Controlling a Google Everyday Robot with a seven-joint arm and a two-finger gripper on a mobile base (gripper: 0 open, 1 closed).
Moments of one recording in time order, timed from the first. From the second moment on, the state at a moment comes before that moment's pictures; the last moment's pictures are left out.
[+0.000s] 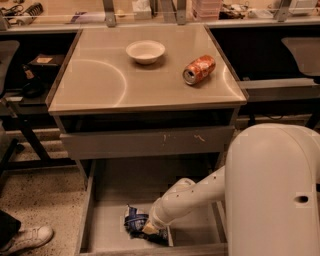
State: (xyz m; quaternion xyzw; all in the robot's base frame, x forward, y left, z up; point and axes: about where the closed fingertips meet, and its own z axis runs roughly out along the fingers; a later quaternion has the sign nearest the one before) arm 0.447 0.043 0.367 -0.57 0.79 0.17 0.14
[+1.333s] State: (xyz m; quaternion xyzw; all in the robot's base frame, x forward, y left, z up) arm 0.440 0.047 0.537 -0.57 0.79 0.16 0.15
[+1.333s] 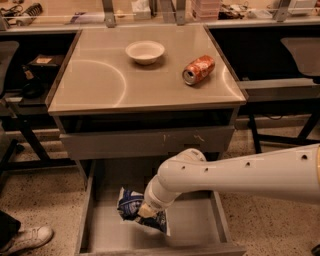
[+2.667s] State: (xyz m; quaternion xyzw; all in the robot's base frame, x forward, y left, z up) arm 0.472 0.049 0.636 -0.58 0.78 0.15 0.17
